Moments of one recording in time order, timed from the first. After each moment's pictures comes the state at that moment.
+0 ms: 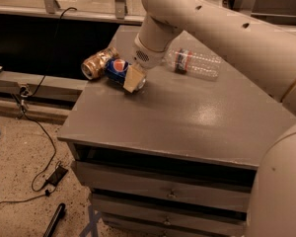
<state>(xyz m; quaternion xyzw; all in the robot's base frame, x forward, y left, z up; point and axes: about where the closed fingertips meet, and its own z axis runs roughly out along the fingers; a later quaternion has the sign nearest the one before) 0.646 0.015 0.842 -0.50 0.84 0.09 0.19</state>
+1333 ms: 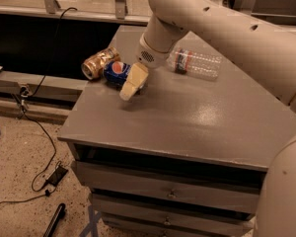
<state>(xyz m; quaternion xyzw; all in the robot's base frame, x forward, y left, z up) 0.647 0.009 0.844 -0.51 0.83 0.10 0.20</state>
